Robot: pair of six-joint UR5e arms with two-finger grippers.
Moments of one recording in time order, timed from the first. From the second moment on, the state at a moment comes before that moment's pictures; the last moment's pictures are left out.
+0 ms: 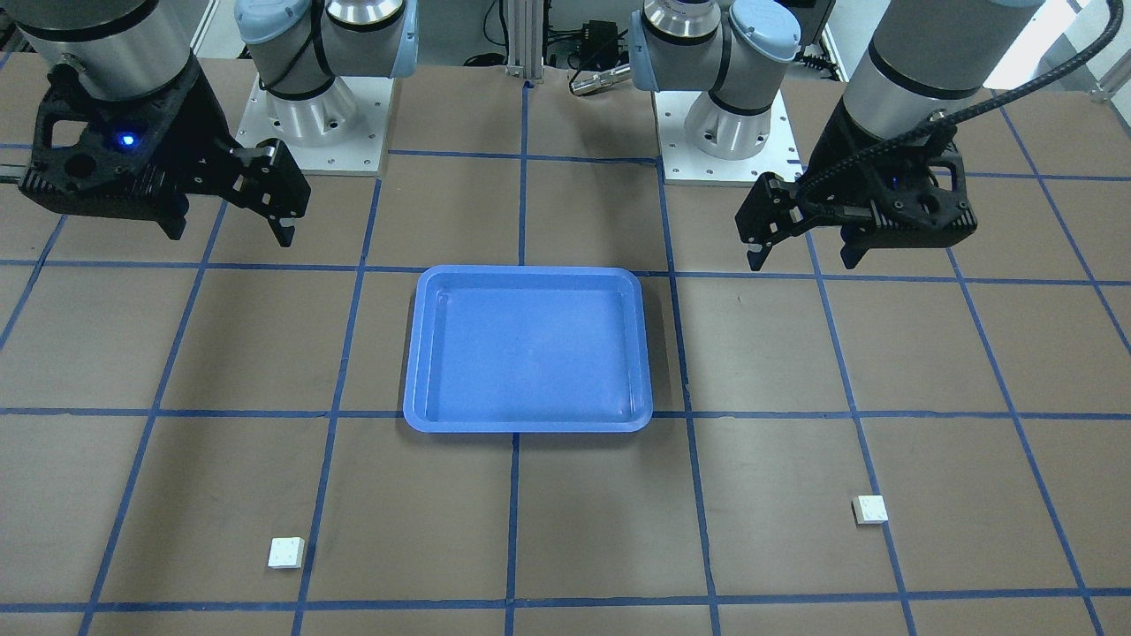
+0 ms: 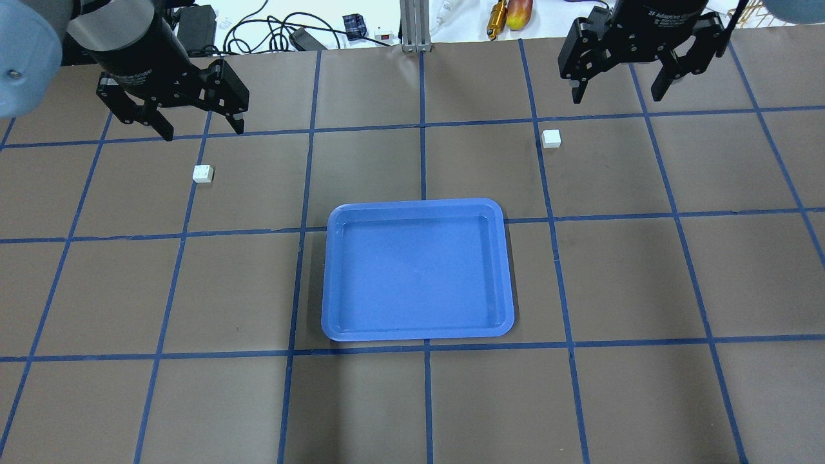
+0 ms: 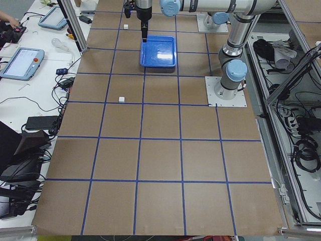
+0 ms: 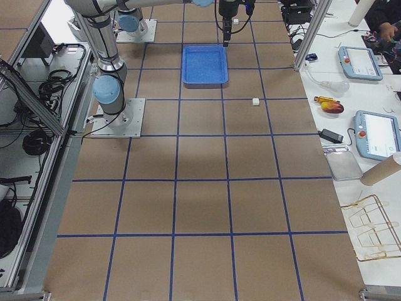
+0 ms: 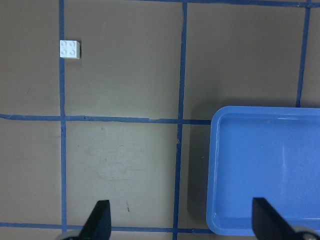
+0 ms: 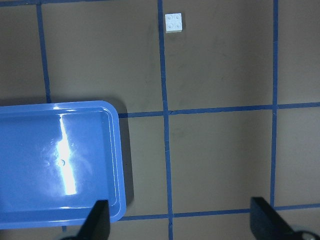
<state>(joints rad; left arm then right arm) -1.52 -1.63 -1.49 -1.55 1.56 0.00 1.58 -1.47 1.36 -1.47 -1.59 0.06</state>
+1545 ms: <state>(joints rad) -1.33 -2.01 -1.44 -1.27 1.57 0.03 1.54 -1.19 1.36 -1.77 -1.38 -0.64</state>
